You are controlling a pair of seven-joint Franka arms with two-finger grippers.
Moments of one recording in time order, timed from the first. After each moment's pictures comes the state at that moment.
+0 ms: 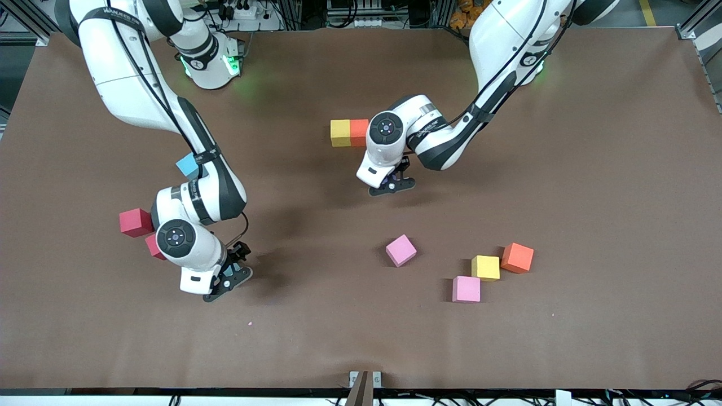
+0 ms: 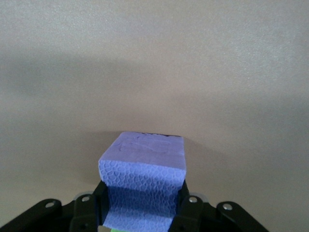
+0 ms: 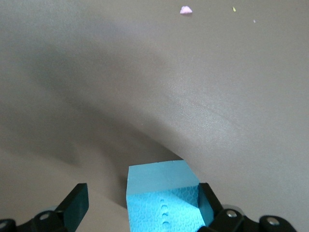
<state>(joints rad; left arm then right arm) -0.39 0.65 -0.48 -1.80 0.25 2.27 -1.18 0.22 0.78 0.03 -1.46 -0.14 2.21 -0.33</state>
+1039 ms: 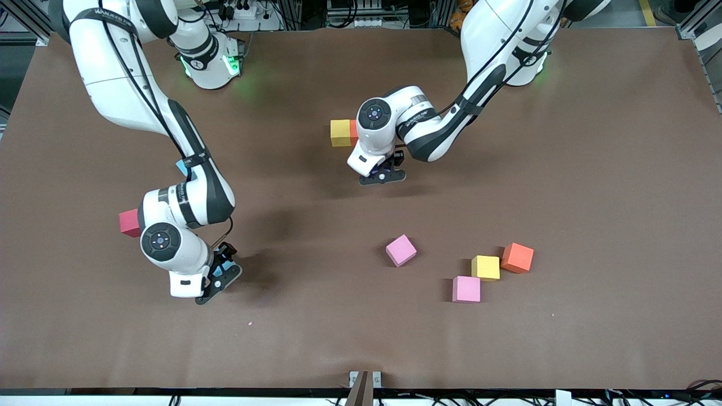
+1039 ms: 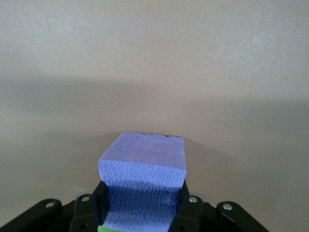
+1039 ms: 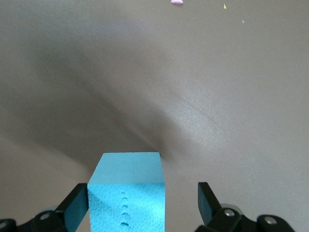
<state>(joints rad) -0.44 0.64 -0.48 -1.83 0.31 2.28 -1.18 0.18 0.77 0.02 -1.45 -0.15 2.20 -0.49</state>
